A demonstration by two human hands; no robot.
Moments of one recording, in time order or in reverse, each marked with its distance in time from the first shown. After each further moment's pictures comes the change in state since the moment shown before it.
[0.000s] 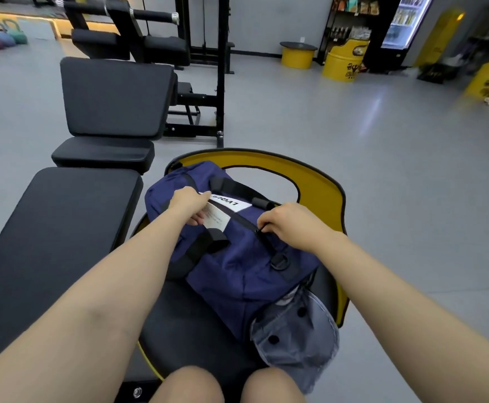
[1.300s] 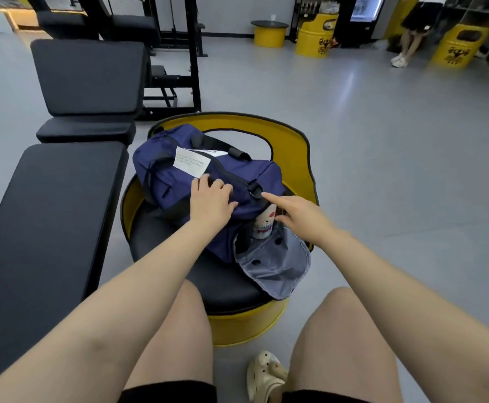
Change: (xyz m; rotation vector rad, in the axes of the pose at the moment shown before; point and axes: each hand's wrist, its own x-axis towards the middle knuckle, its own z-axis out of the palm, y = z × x) left_hand -0.153 -0.043 0.093 0.874 0.360 0.697; right_hand -0.149 -0.020 0.066 0.132 0.108 0.213
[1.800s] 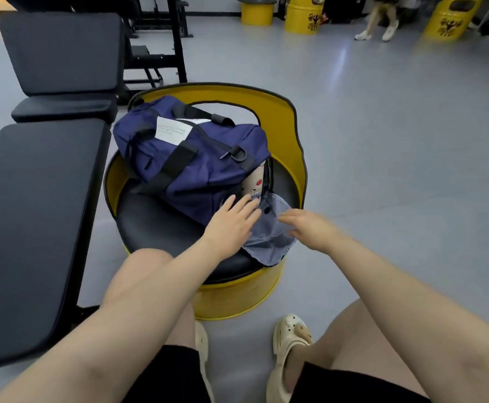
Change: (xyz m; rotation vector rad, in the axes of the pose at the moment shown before) left_hand -0.082 0.059 0.055 0.146 0.029 0.542; right_hand -0.074 0.039 0.070 -0.152 -0.223 0.034
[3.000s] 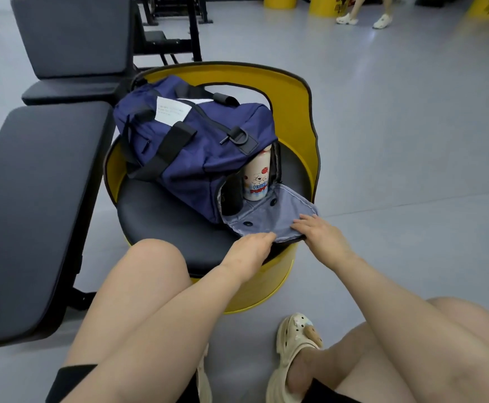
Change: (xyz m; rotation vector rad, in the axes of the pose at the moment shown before) left_hand 0.006 0.074 0.045 -0.546 -0.262 -0.295; right_hand 0.005 0.038 0.082 0.103 0.198 -0.009
